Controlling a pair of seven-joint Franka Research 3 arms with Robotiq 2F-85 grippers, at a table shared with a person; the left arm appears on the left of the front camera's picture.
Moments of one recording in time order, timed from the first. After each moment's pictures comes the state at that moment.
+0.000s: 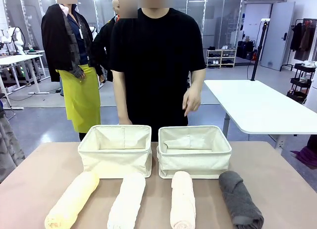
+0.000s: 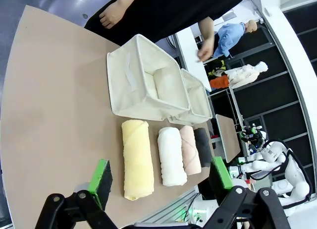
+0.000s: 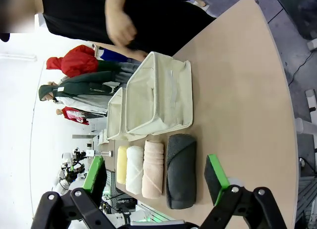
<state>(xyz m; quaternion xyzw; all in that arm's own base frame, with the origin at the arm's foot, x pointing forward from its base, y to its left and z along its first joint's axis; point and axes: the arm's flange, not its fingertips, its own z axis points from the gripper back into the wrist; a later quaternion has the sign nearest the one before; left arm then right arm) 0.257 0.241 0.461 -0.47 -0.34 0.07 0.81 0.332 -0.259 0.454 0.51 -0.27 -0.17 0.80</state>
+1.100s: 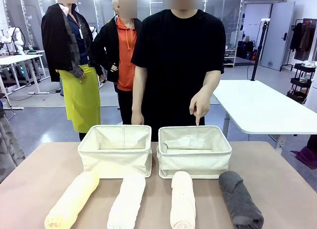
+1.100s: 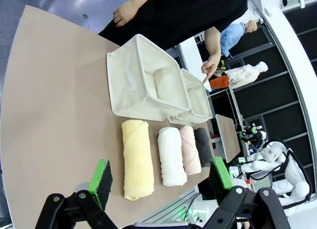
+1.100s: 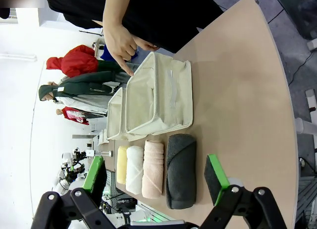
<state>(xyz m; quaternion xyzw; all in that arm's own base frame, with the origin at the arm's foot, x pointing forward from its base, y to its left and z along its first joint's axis) 0.257 0.241 0.461 -0.47 -0.34 0.07 0.81 0.332 -0.259 0.454 0.51 -0.27 -0.17 0.80</state>
